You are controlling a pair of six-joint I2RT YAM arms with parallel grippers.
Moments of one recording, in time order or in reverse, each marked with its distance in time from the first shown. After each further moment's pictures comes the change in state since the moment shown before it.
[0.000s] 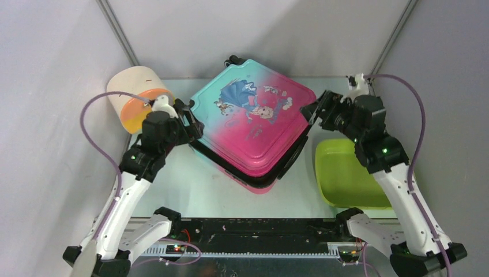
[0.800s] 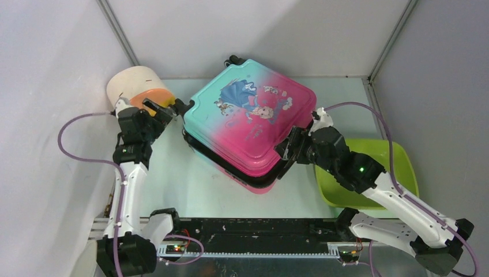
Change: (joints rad) left arm 0.502 0.106 -0.019 0.163 0.122 -0.190; right arm 0.523 -0.094 -0.257 -0.066 0.343 0.255
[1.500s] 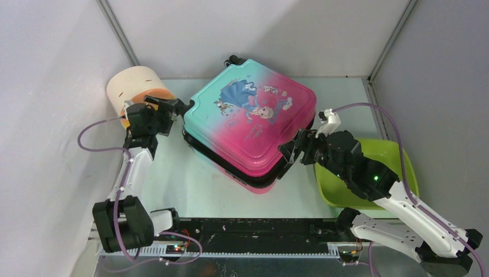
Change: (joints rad) left arm 0.029 0.192 -0.114 0.355 0.153 -0.427; right arm 0.019 -0.116 0.000 0.042 -0.005 -0.158
